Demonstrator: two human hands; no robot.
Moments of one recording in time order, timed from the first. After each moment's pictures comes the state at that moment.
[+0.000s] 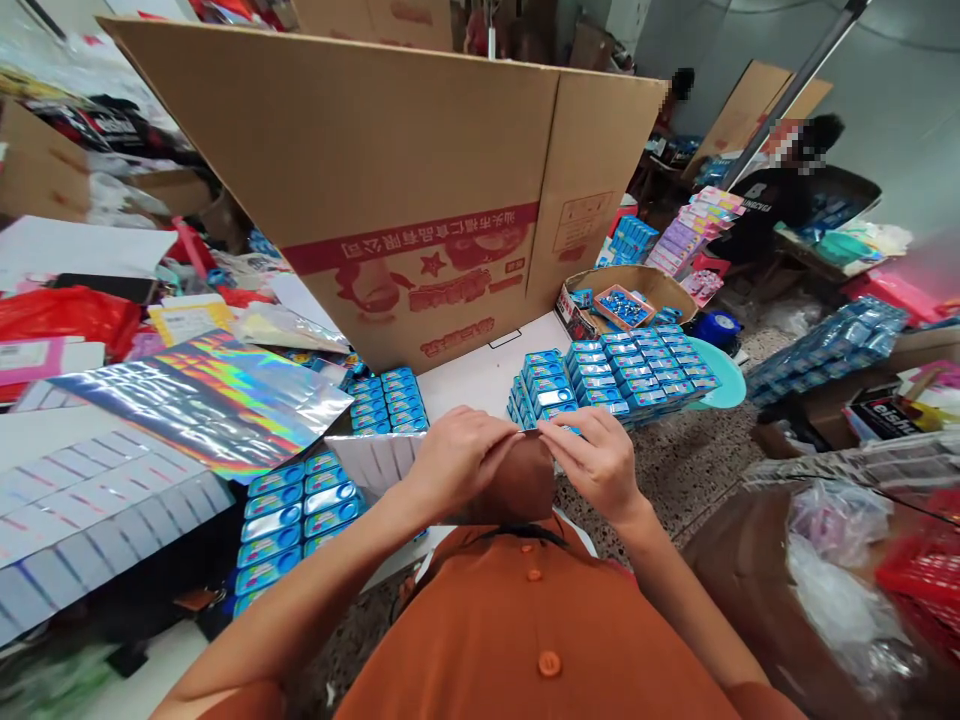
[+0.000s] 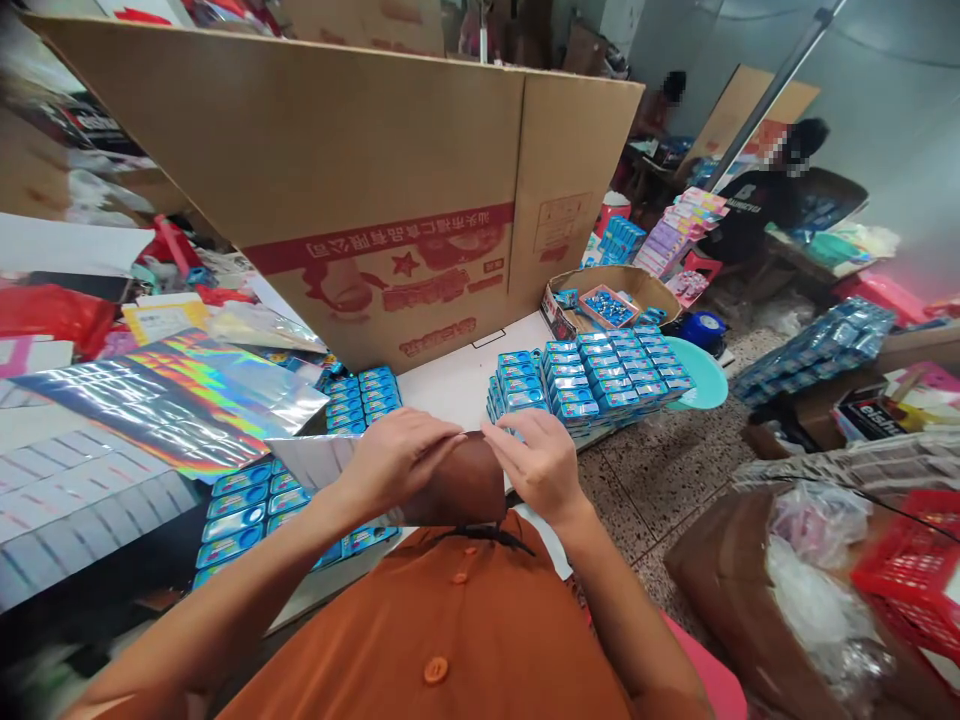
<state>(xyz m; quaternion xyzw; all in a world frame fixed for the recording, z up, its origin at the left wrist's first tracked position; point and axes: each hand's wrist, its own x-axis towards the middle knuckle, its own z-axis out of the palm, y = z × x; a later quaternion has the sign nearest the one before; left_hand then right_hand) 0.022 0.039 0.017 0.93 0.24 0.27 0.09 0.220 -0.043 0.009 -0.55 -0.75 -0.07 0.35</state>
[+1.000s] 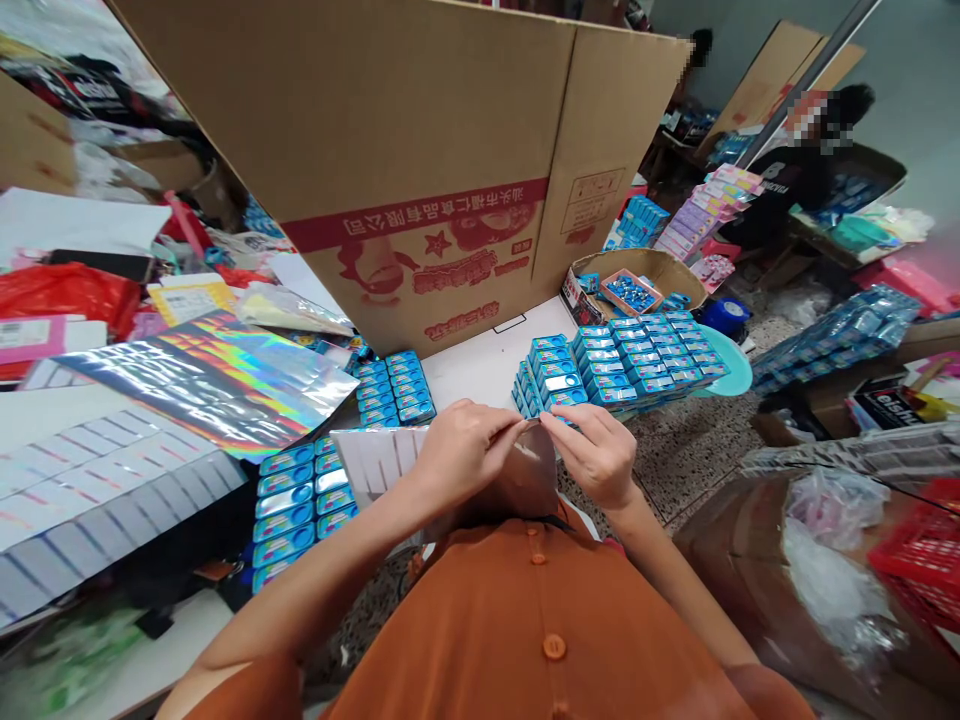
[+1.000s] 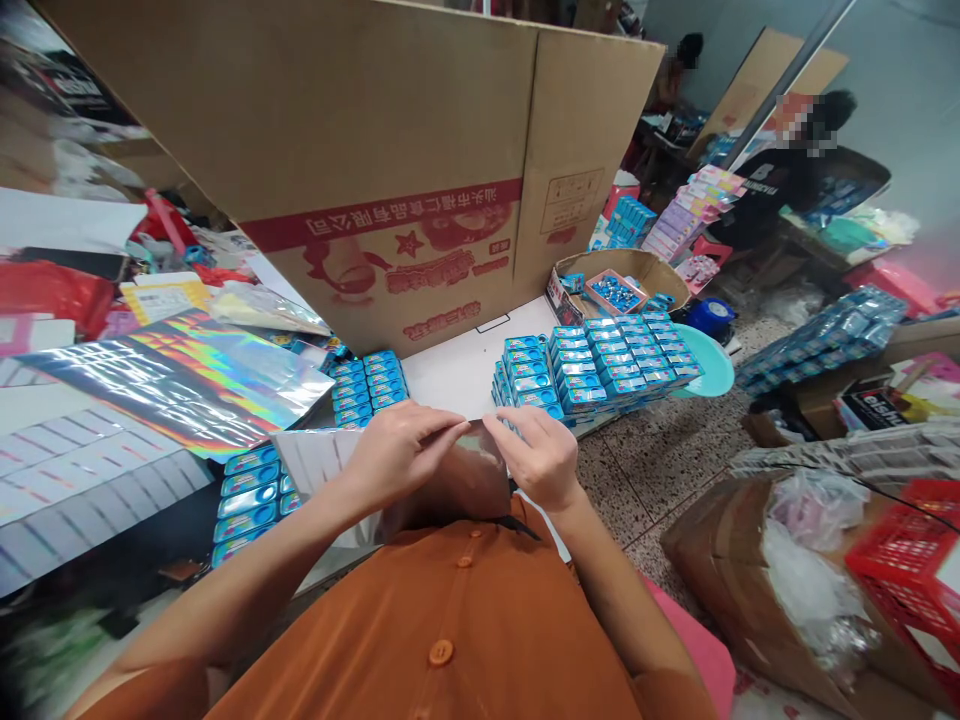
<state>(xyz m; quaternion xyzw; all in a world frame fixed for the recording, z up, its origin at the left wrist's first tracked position) 0.014 0.031 0.023 0.91 0.30 0.22 0.21 0.205 -0.046 -0.007 -0.52 -0.76 -0.15 0.37</state>
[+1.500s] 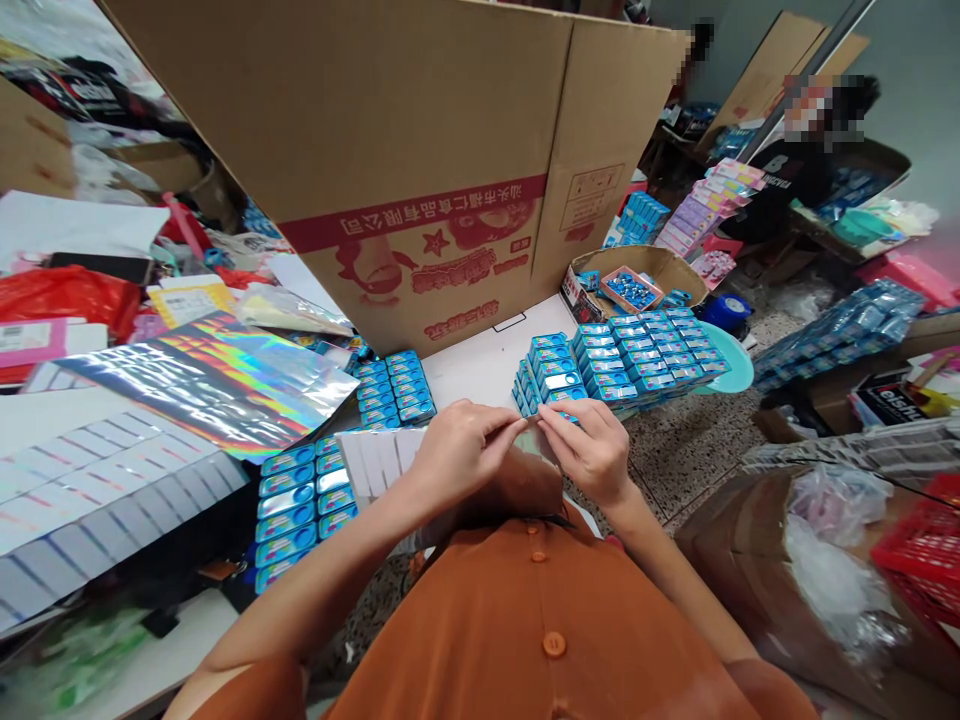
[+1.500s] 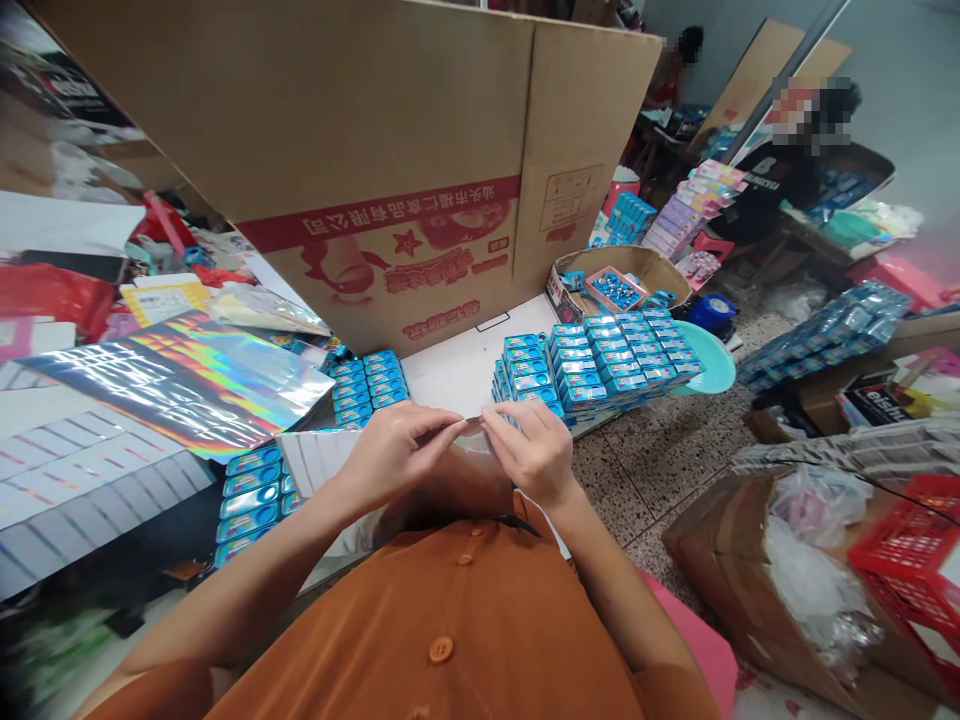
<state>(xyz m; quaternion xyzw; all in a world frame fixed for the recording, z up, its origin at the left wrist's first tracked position) 0.014 0.030 0.028 0.89 0.31 0.21 0.27 0.202 -0.041 -0.009 -0.53 -0.74 -0.12 0.39</state>
